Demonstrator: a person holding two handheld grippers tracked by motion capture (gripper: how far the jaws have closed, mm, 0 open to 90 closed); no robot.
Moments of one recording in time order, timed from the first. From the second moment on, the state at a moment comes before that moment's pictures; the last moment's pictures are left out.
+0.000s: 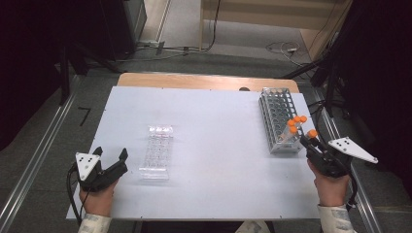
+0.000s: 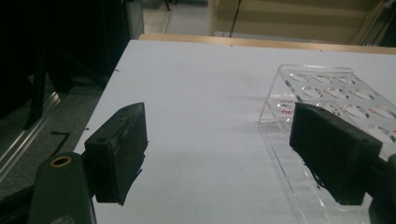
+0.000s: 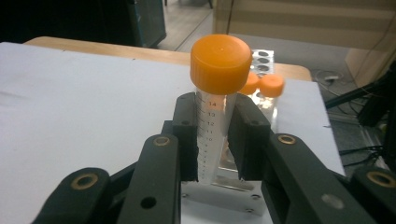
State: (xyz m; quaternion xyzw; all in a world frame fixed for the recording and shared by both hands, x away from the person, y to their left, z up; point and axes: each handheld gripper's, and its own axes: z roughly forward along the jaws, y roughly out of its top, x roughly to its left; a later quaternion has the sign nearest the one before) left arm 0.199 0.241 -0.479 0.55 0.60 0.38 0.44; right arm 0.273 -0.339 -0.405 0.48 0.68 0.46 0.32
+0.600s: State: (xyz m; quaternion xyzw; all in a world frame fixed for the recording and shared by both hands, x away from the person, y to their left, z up) left arm 0.197 0.225 -0.462 0.57 0.58 0.37 0.46; right arm 0.272 -0.291 -0.419 0.43 0.73 0.45 0.28
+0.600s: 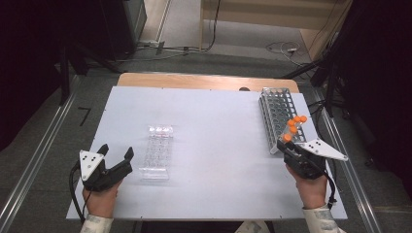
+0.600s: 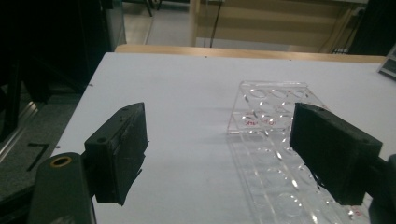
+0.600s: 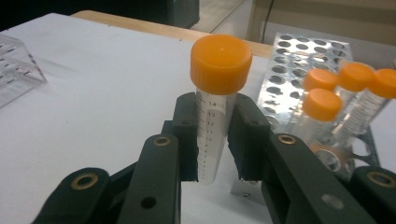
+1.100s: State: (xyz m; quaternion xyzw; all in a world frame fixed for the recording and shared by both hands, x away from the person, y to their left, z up) left arm 0.200 0.200 -0.449 0.60 0.54 0.35 0.48; right arm 0.279 -0.242 -0.429 0.39 0.77 0.44 0.25
